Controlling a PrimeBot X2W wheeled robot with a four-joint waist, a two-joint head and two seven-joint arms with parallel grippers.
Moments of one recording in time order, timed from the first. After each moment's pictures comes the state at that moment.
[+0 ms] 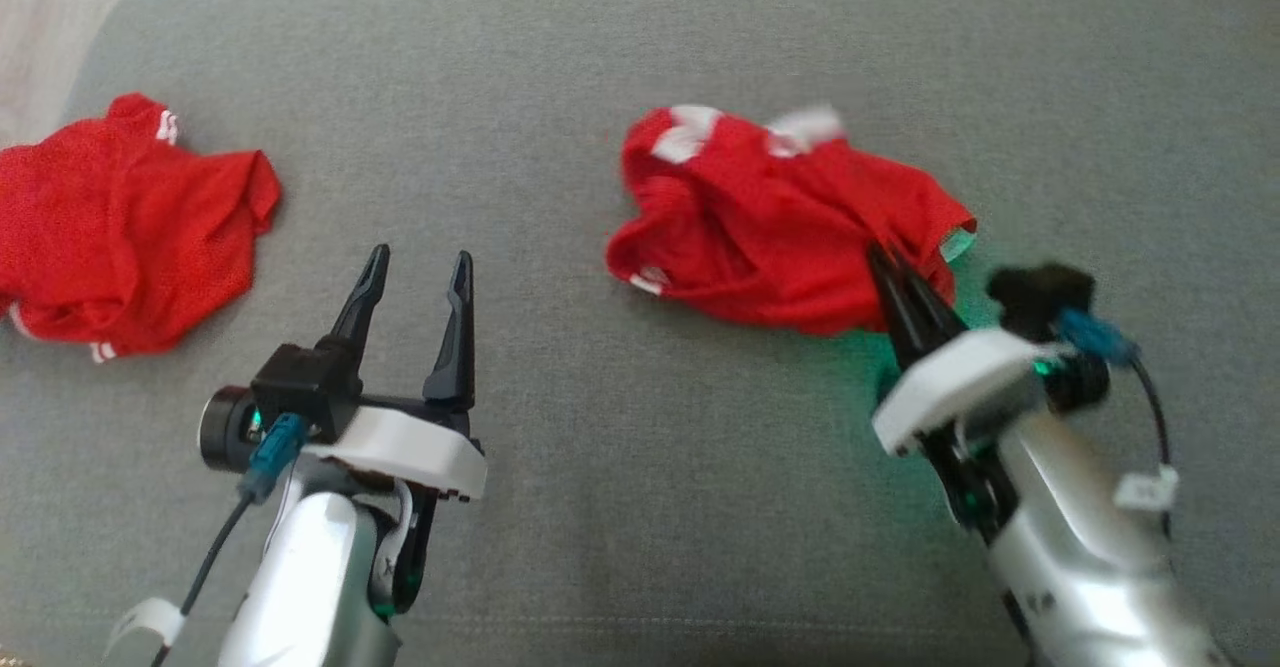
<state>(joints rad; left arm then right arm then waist) -0.22 0.05 -0.24 0.24 -0.16 0.03 -0.25 -0.48 -0.11 0.38 0.65 0.44 0.13 -0.13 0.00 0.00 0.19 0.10</state>
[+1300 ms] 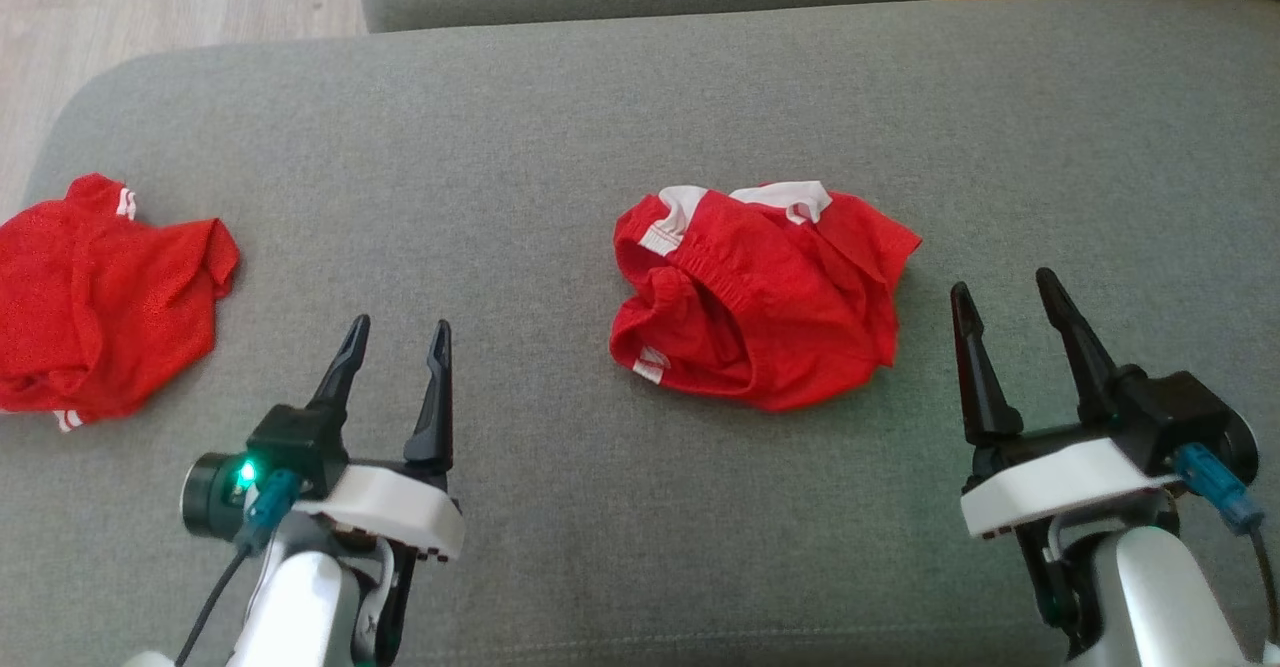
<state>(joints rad) -0.13 0.07 -0.22 0.25 -0.13 0.03 -0.25 -0.07 -0.05 0.06 0.07 0.08 0.13 -0.09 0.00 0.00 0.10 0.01</state>
